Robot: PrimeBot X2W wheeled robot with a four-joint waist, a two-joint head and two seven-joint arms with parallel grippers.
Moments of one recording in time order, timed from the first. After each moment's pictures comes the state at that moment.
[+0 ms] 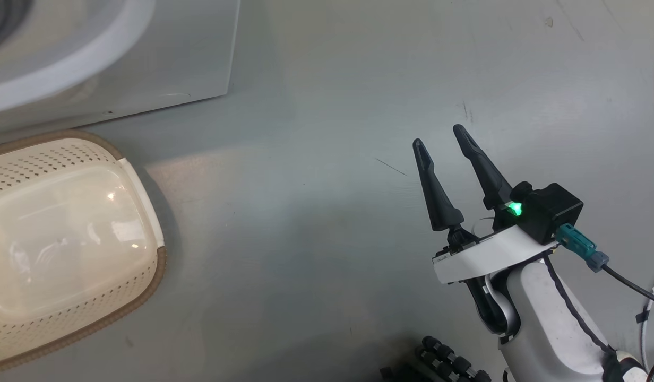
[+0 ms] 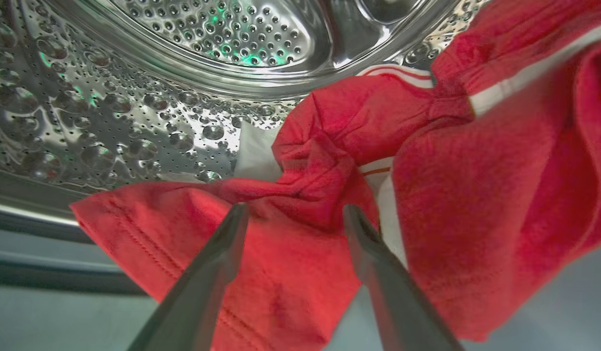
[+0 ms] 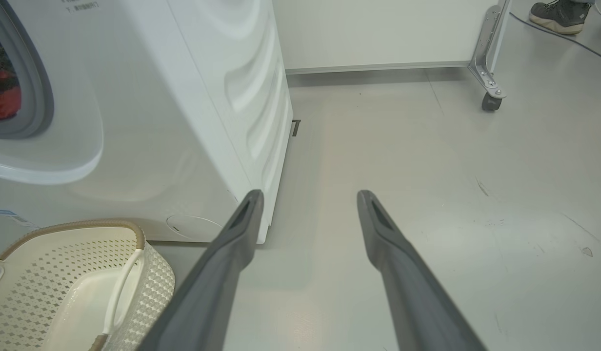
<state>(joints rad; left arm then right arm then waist) -0.91 0.53 -0.03 0.51 -0.02 0.08 0.29 -0.30 -0.05 0.34 0.13 0.37 0.08 -0.25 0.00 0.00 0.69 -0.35</state>
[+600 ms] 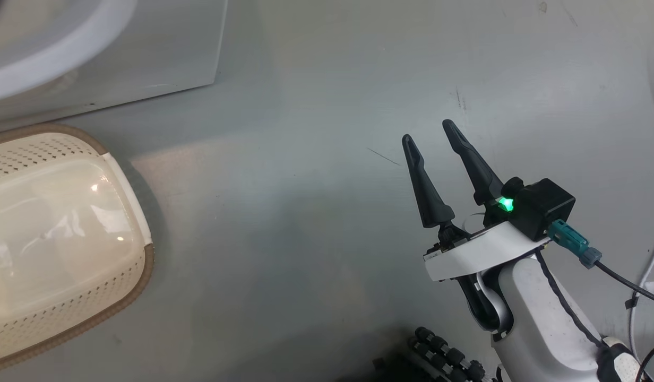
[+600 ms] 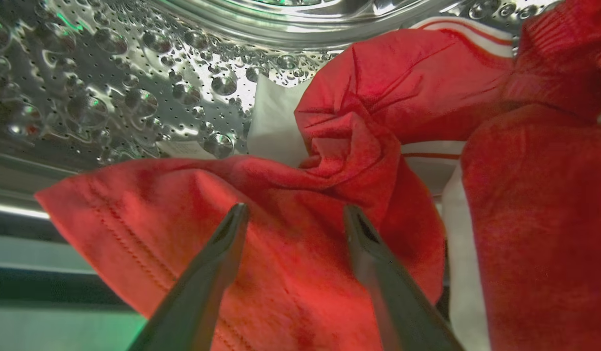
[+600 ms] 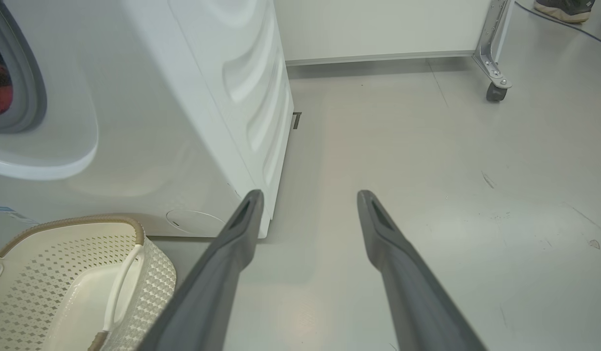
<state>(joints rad) -1.07 0.55 -0.02 0.63 0.00 0.09 0.44 -0.32 -0.05 0.38 0.12 0.39 0.07 -0.25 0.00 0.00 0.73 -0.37</state>
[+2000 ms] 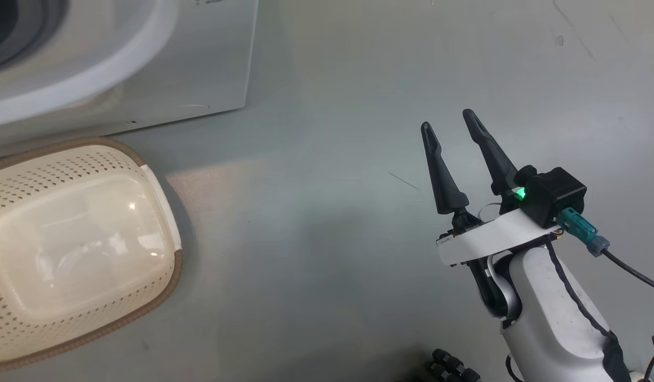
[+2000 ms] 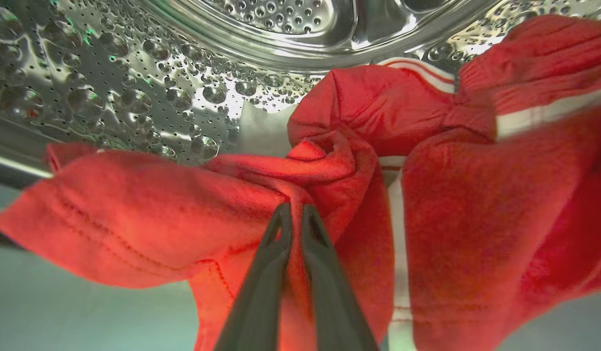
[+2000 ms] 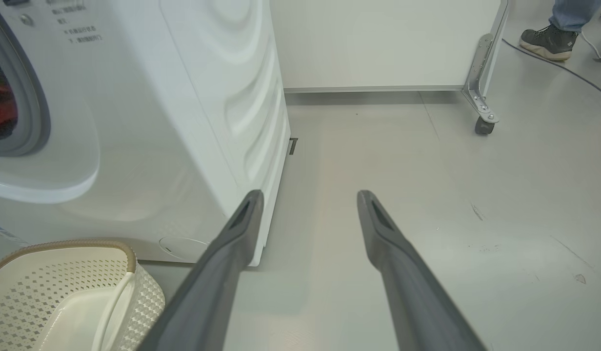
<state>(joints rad) -1.09 0.40 0.00 0.84 -0.02 0.11 0.24 -0.35 -0.05 0.33 0.17 0.35 0.05 -0.25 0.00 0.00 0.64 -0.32</state>
